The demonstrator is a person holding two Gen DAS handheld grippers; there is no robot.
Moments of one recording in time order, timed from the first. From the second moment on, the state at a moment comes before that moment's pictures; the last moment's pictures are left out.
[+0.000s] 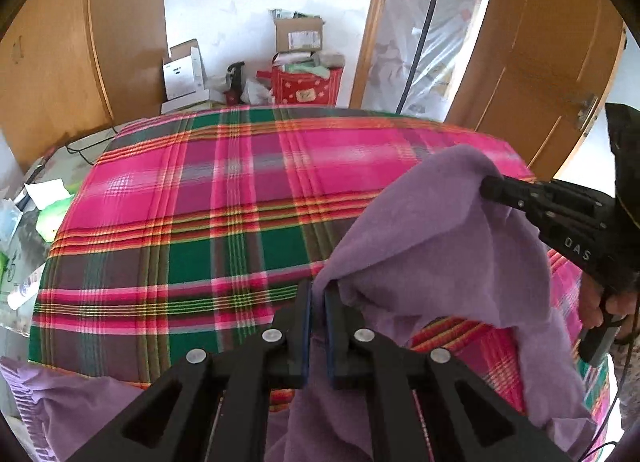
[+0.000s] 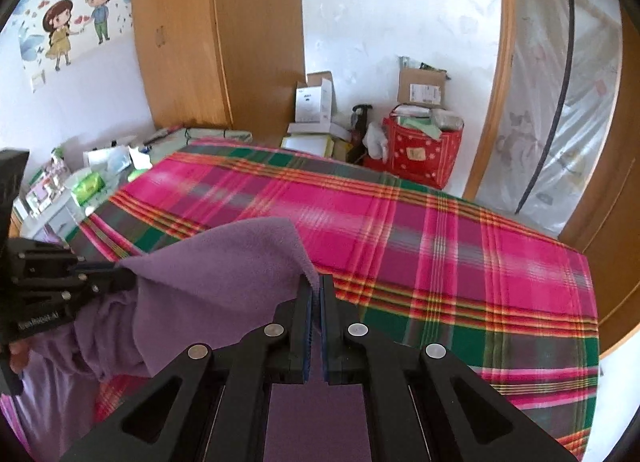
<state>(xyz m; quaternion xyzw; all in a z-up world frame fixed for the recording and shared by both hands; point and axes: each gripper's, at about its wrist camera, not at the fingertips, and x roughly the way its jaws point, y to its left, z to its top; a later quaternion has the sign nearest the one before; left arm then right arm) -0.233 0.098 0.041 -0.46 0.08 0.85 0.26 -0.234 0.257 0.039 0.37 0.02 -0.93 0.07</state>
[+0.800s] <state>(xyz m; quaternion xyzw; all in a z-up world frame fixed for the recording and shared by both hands) -0.108 0.009 0.090 -0.43 0.06 0.86 0.27 -0.052 0.308 0.045 0.40 -0.10 -0.91 0.05</state>
